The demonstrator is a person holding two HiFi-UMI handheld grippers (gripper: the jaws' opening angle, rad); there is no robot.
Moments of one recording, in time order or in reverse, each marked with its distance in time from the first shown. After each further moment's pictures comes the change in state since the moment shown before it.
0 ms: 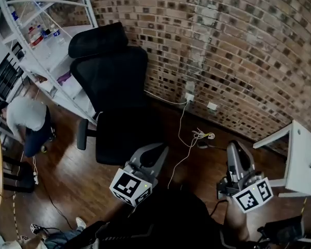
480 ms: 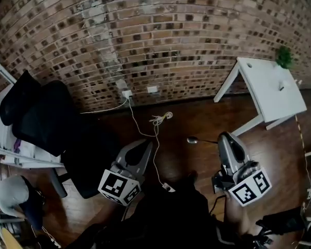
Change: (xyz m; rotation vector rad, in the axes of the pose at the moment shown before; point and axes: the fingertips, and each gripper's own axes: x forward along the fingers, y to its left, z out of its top) left arm 0.106 -0.104 -0.023 0.010 0.110 -0.410; right arm -0.148 -0.065 0.037 -0.042 -0.136 -0.428
